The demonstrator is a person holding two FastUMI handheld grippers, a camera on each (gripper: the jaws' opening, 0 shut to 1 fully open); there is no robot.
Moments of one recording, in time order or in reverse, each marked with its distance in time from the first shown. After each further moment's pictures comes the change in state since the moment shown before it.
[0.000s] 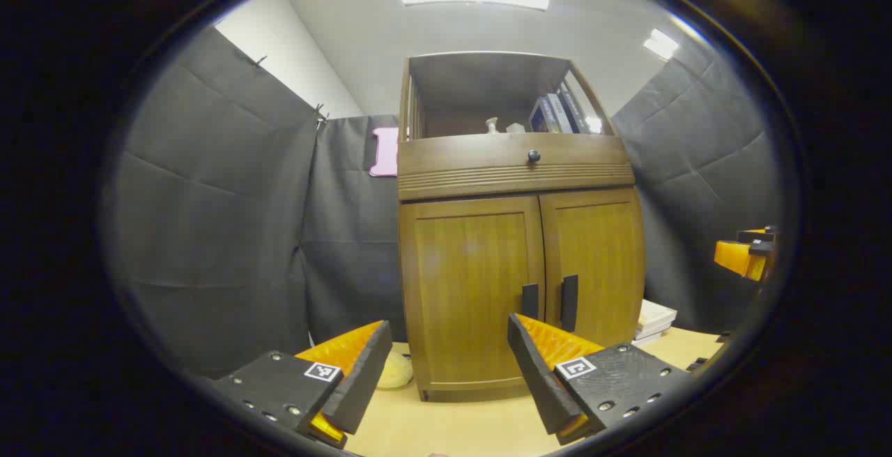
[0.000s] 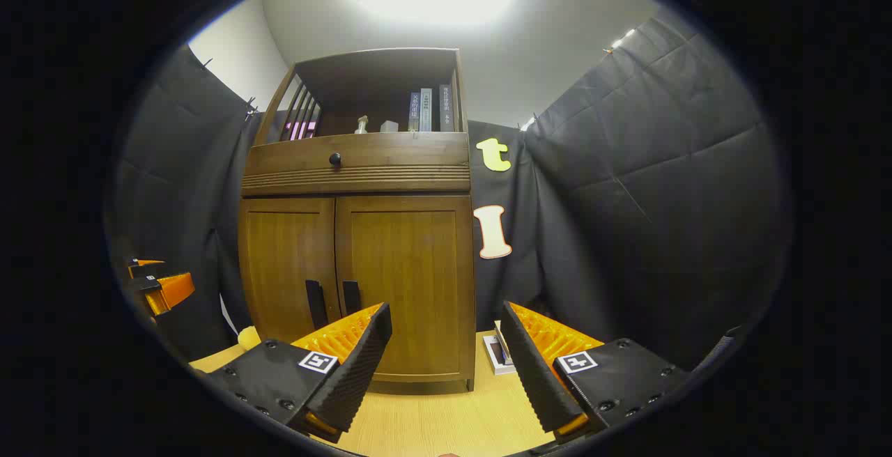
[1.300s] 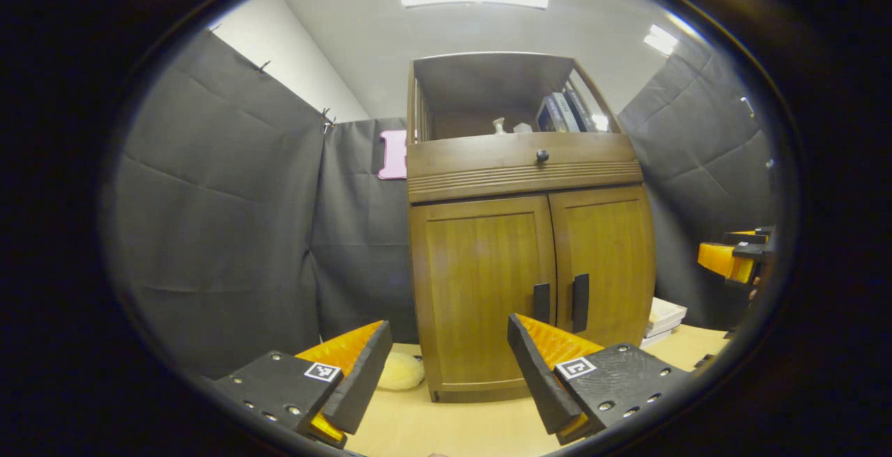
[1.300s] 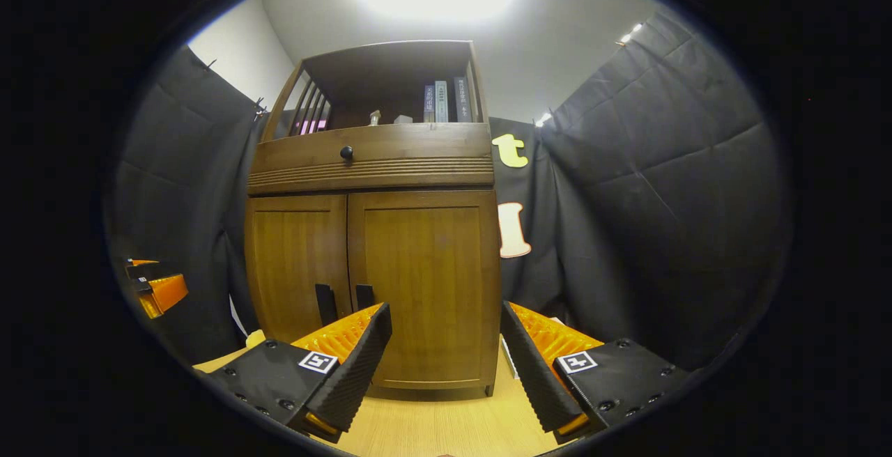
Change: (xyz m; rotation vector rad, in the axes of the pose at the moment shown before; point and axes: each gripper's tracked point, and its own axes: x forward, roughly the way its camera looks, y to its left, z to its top) left arm 0.000 0.003 0.000 0.013 -0.007 0.034; right arm 0.037 0.029 -0.002 0.008 0.007 0.078
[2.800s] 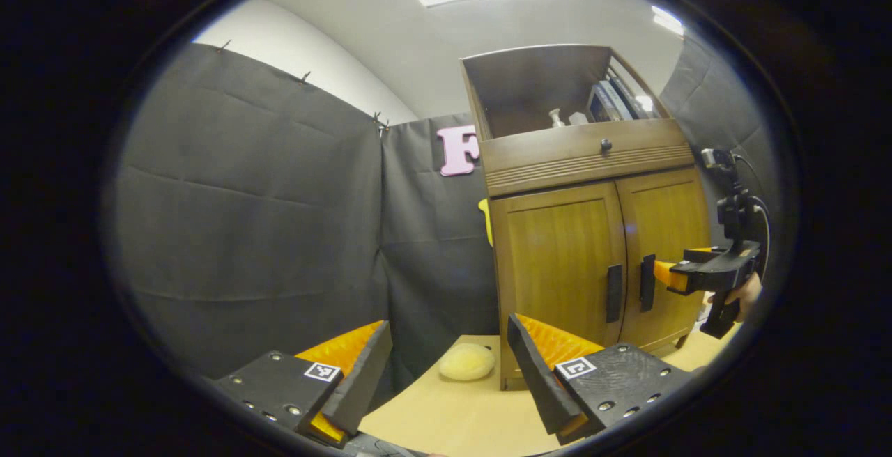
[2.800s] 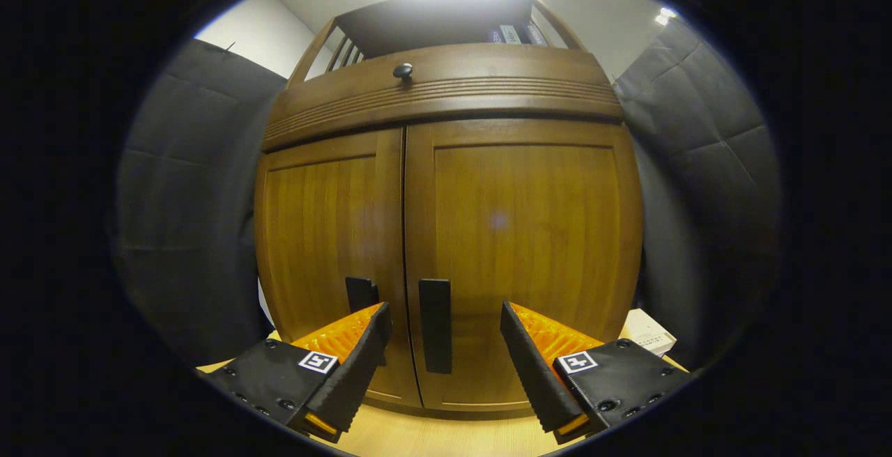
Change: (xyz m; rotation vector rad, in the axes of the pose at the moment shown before) left arm -0.033 0.040 0.026 0.069 0.035 0.276; right arm 0.147 0.112 -0.065 -0.002 0.114 0.212
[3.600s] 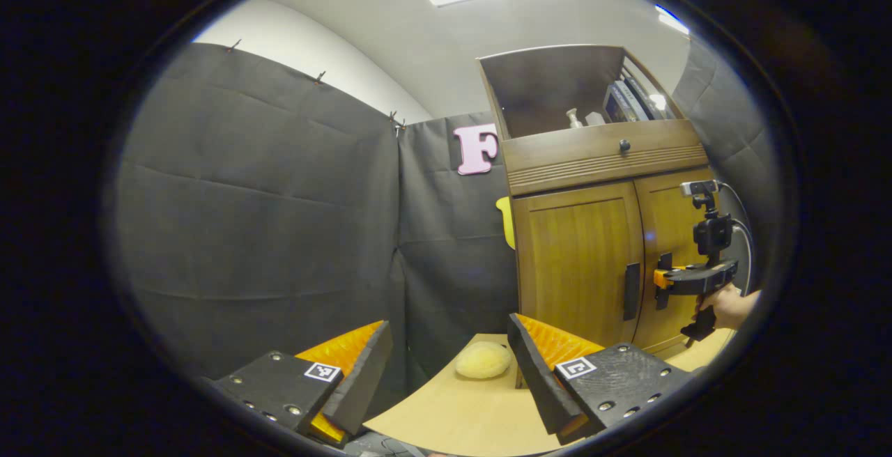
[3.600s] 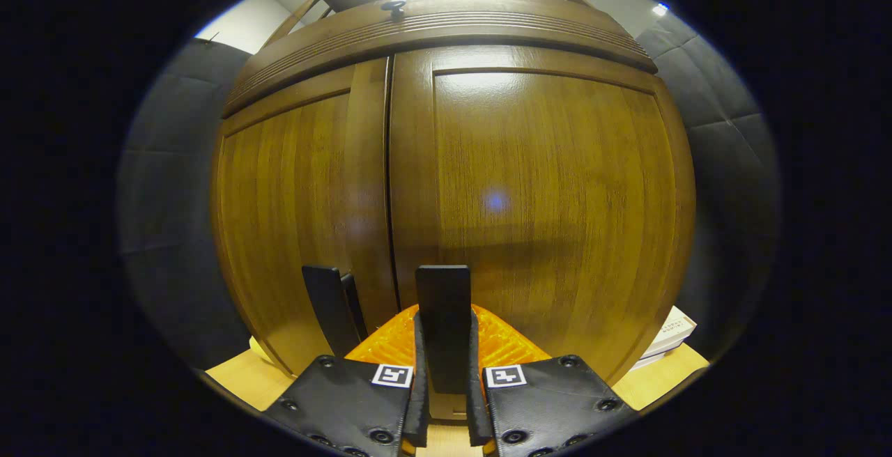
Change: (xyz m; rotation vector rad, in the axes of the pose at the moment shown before) left arm -0.005 0.007 -0.002 -0.016 0.015 0.072; right arm 0.070 0.009 -0.032 0.034 0.074 -0.059
